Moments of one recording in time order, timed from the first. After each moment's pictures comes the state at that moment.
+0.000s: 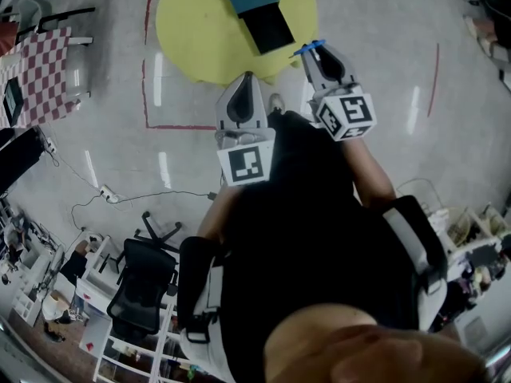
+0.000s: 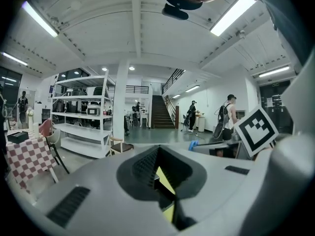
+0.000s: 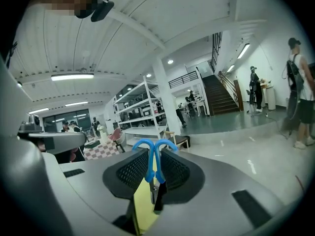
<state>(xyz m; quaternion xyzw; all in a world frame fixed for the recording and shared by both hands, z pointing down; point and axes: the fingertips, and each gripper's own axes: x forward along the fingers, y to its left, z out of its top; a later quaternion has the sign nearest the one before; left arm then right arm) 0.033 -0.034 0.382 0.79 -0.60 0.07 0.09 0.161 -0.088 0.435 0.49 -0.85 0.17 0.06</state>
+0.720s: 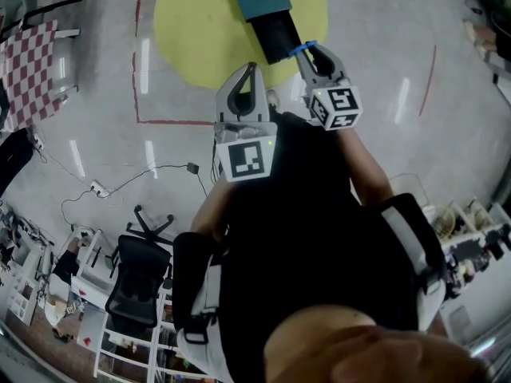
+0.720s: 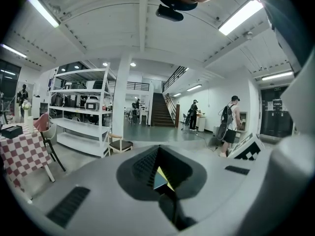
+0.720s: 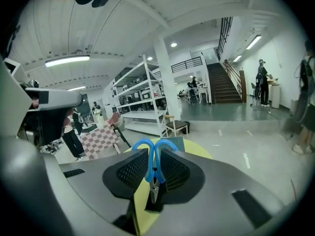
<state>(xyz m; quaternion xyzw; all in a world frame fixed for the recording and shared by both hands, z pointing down) 0.006 -0.116 0.402 0.80 -0.59 0.07 0.11 0.129 -0.151 0.529 0.48 -0.84 0.20 0.16</state>
